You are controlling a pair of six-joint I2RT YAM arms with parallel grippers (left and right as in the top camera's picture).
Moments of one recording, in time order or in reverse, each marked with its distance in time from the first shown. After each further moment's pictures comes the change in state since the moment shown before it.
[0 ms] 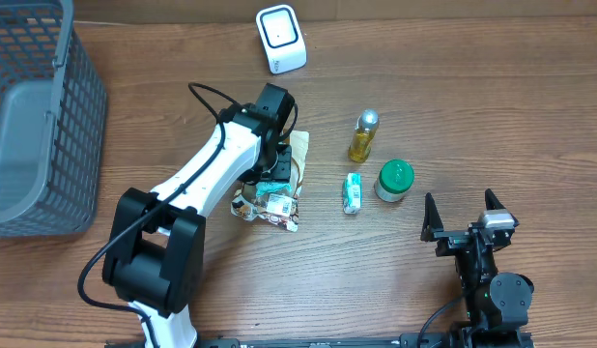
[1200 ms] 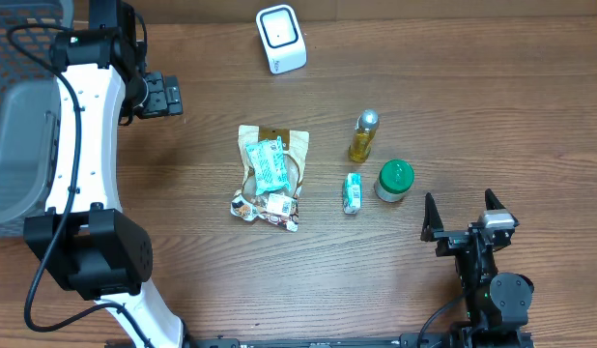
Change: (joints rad) left arm 0.510 0.026 0.538 -0.383 -0.106 0.262; right arm 0.000 0.000 0.000 0.001 0.000 0.000
